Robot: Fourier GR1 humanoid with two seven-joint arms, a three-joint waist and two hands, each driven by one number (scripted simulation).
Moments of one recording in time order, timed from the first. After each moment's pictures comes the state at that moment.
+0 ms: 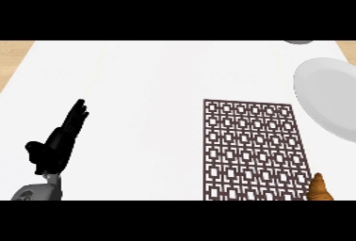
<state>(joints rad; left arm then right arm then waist) -0.06 0.23 0.05 -1.35 0.04 -0.05 -0.12 -0.25 -0.79 -0.48 -1.20 0.50 -0.02 0.04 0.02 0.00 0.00</state>
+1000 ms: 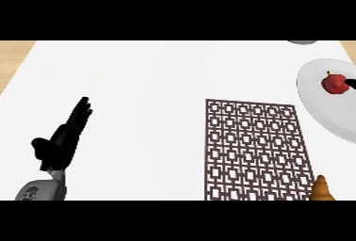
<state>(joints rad) -0.09 0.21 0.05 -1.32 0.01 -0.06 -0.12 -0.75 -0.66 -0.46 -0.47 0.56 -0.32 -0.02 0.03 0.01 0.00</state>
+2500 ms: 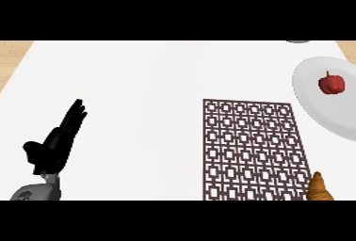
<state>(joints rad) -0.06 0.22 0.08 -1.34 0.01 -0.08 -0.12 -0.31 -0.90 -0.89 -0.26 0.05 0.16 -0.67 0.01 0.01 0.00</state>
